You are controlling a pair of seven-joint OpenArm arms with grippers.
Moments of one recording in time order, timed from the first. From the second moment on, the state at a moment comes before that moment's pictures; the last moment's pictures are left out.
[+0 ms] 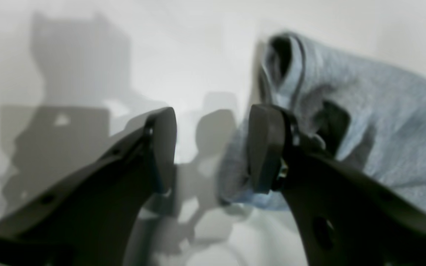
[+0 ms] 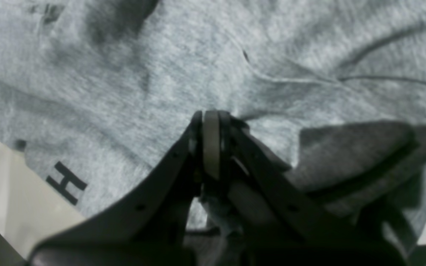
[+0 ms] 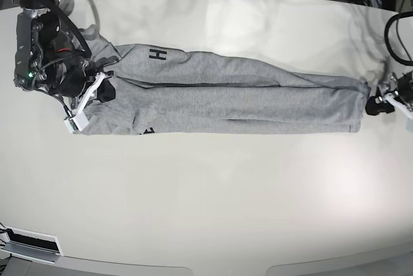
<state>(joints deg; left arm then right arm) -10.8 -38.5 -8.2 35.5 -44.0 -43.7 31.9 -1.1 14.4 10.9 68.8 25.6 41.1 -52.6</state>
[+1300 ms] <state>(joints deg) -10.4 -39.8 0.5 57.8 -48.9 -43.9 48.7 -0.9 14.4 11.1 68.5 31.5 40.8 -55.8</state>
